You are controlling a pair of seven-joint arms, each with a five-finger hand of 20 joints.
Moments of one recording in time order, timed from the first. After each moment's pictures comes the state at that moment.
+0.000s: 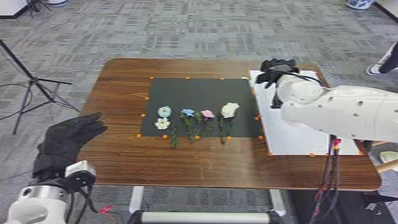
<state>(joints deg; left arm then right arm) 139.6 -43.5 -99.6 -132.4 34.9 30.9 18.2 -5.0 -48.9 -27.6 -78.5 -84.1 19.3 37.3</state>
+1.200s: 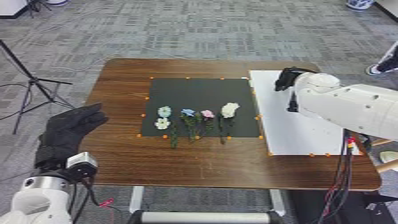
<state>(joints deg) 134.8 -44.2 -98.3 -131.2 35.8 29.5 17.4 -10.7 -46.1 -17.9 -69.9 -78.2 4.4 34.0</state>
